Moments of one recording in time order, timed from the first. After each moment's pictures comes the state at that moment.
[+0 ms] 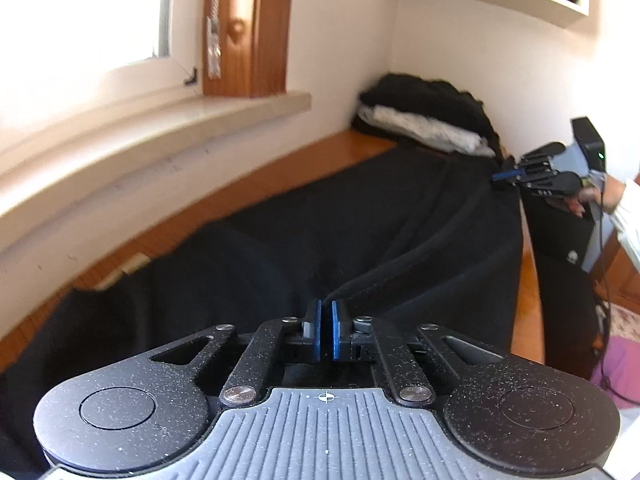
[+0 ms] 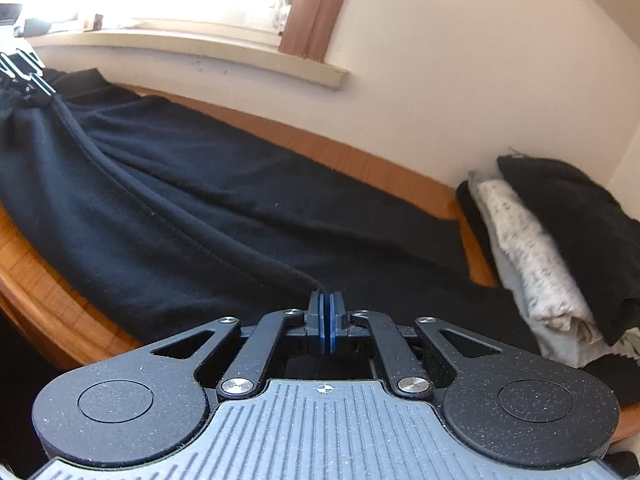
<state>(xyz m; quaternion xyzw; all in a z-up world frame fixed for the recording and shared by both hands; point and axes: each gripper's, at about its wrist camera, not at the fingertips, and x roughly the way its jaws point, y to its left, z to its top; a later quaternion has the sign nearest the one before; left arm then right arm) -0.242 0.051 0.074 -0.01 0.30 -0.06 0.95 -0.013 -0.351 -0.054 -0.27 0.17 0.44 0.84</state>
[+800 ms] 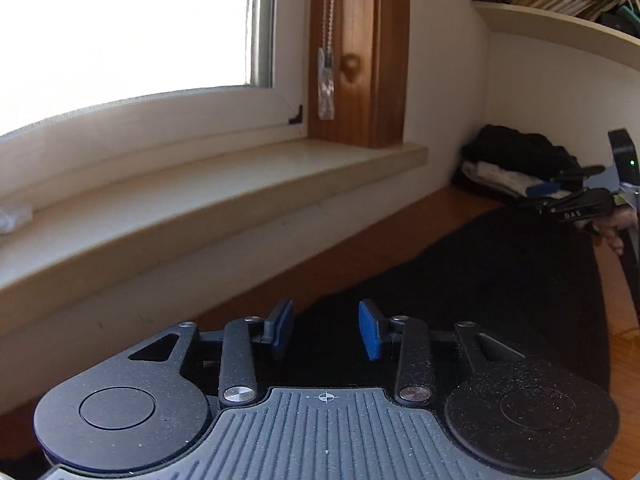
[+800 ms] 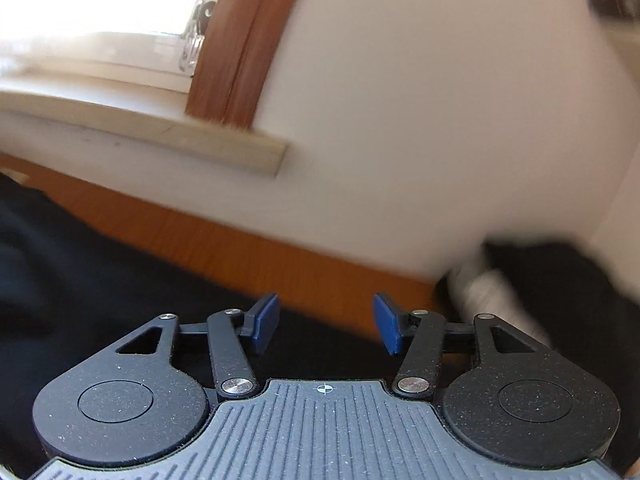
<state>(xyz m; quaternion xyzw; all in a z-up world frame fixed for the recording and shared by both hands) -0.183 0.110 0.059 -0.04 0.26 0.04 0.97 0.080 -0.225 -0.022 -0.22 0.18 0.38 0.88</state>
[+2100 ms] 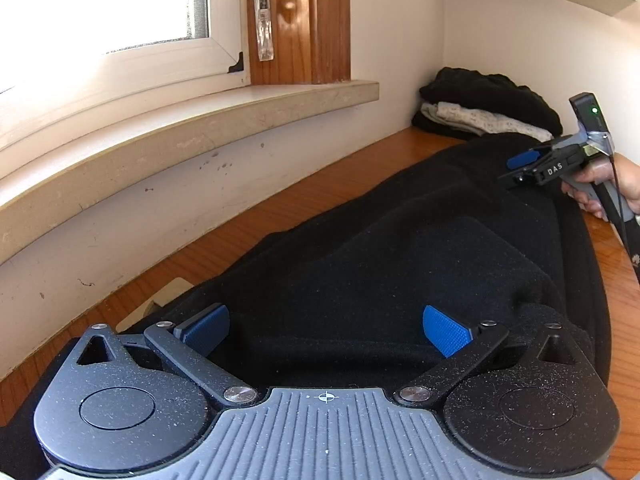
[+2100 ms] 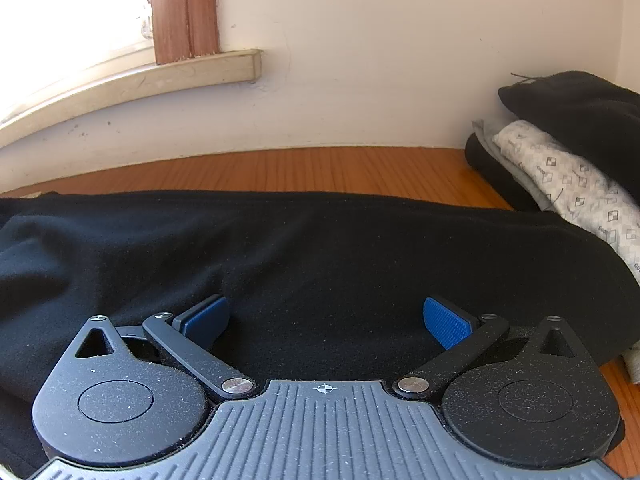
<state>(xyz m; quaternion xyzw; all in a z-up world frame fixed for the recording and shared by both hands) -0.174 0.094 0.019 0.02 0.30 0.00 0.95 0.101 -0.250 -0.065 -0.12 0.30 0.39 0.86</state>
